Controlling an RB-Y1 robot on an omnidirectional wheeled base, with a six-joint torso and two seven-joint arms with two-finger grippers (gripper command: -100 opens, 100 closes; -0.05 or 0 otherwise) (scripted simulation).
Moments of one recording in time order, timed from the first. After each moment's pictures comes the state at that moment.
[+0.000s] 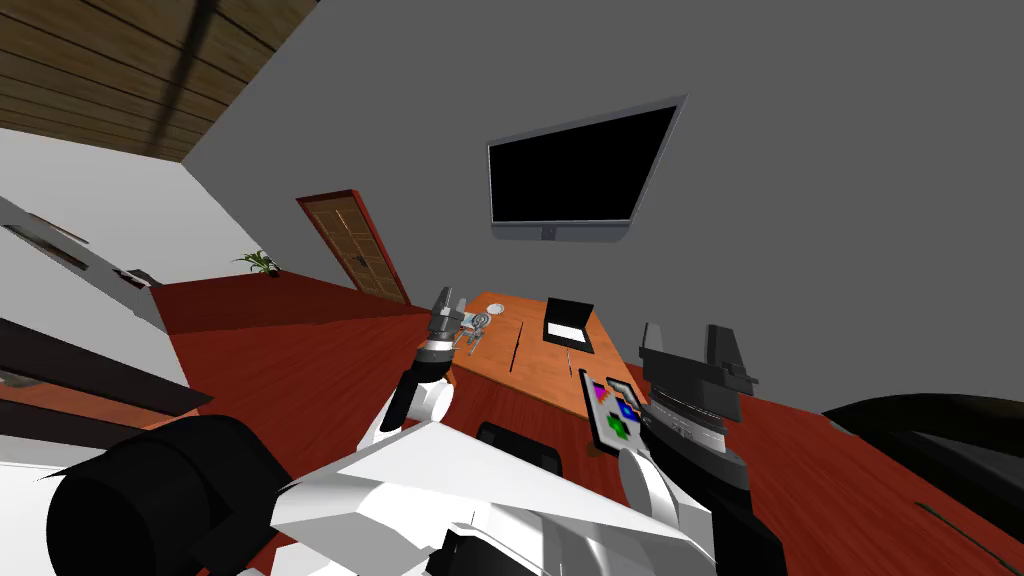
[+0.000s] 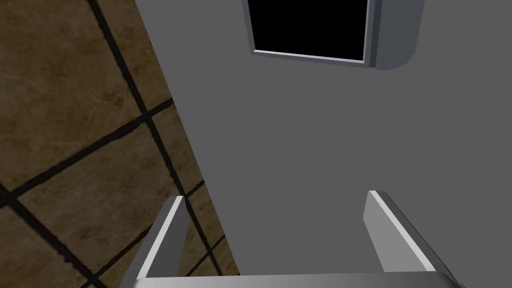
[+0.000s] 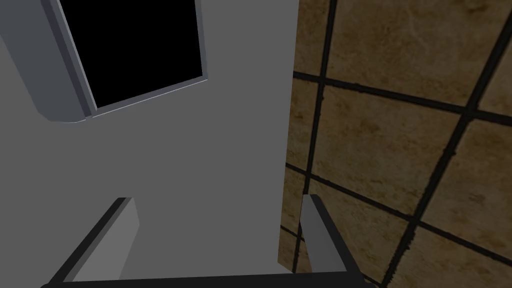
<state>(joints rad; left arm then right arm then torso) 0.49 0.03 -0.05 -2.33 0.10 -0.39 -0.08 0.53 0.05 0.05 -2.35 -0.02 -0.56 -0.06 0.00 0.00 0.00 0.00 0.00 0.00</state>
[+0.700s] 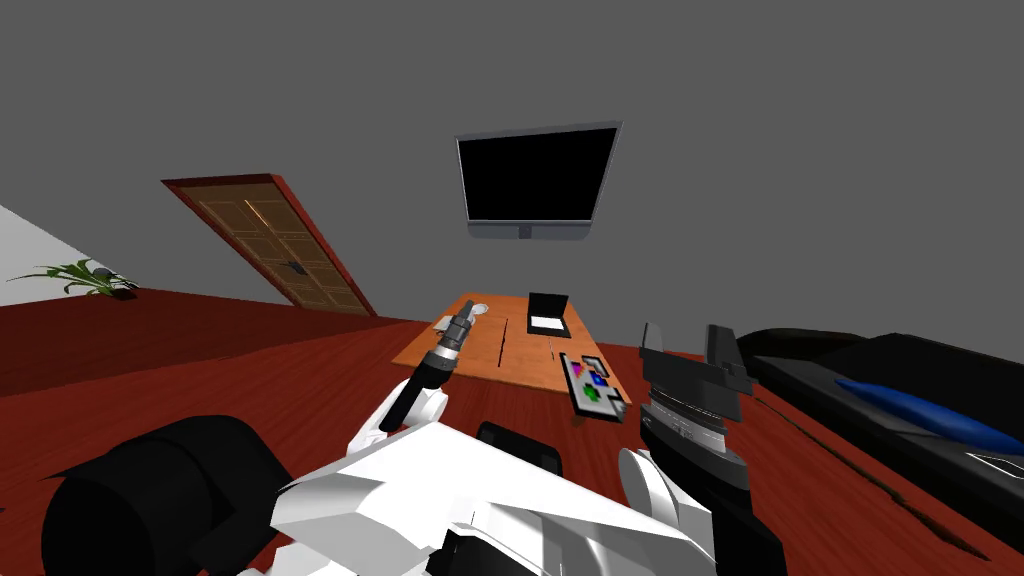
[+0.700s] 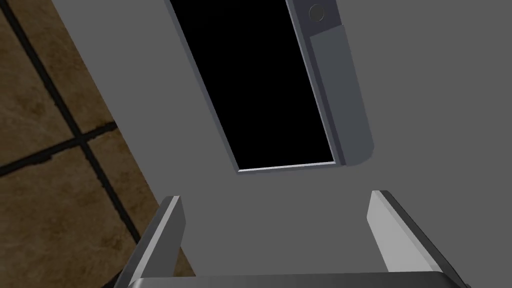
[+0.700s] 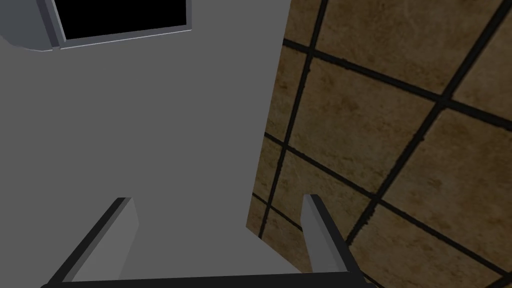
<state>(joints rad) 0.52 0.21 -0.10 -2.28 -0.01 -0.31 -0.22 0.53 0.05 0.05 -2.35 -0.02 -0.56 -0.06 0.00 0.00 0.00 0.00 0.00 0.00</state>
